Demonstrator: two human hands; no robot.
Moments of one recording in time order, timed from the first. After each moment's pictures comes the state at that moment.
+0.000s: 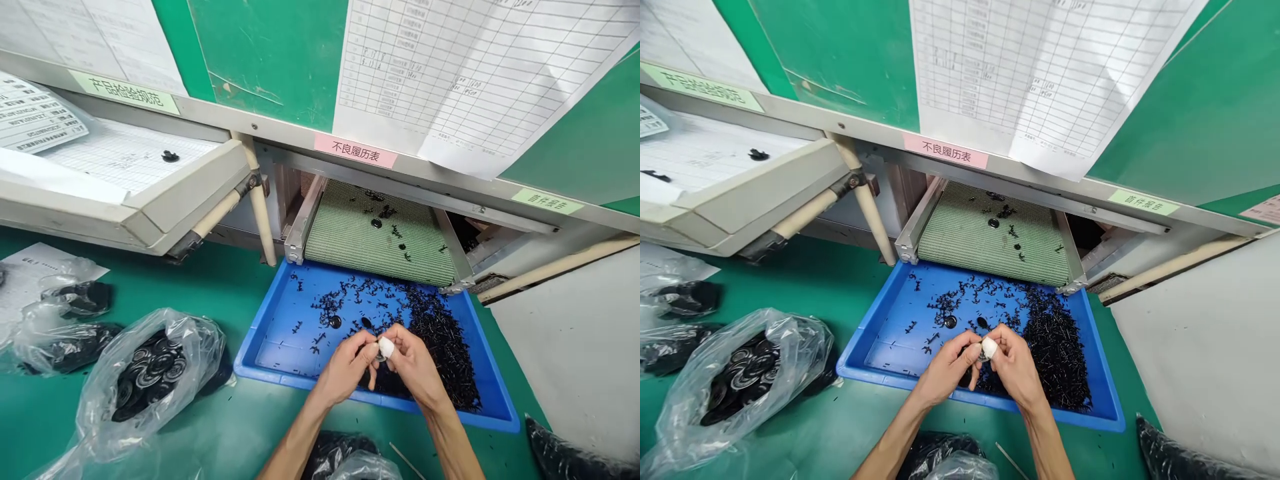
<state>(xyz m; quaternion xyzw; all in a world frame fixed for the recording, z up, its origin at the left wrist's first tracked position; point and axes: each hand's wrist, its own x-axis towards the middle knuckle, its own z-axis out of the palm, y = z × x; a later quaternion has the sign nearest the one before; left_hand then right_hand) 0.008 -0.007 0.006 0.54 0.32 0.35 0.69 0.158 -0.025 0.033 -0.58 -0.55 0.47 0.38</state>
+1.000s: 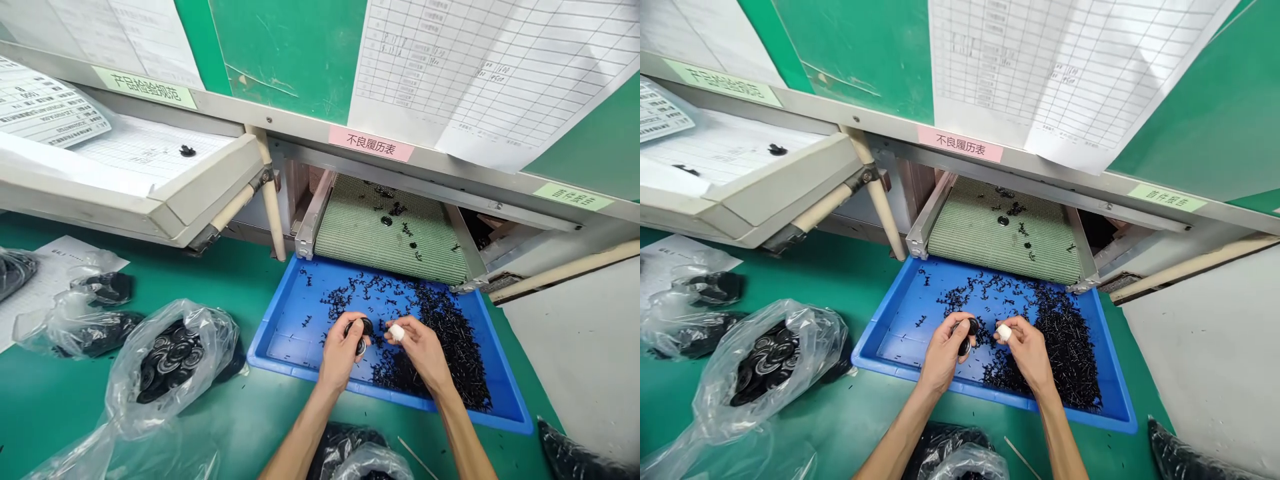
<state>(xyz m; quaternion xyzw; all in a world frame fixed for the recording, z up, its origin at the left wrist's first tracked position) 0.003 -0.002 0.000 0.33 0.41 0.49 0.69 0.173 -0.011 0.009 -0.61 -0.51 0.45 0.41</state>
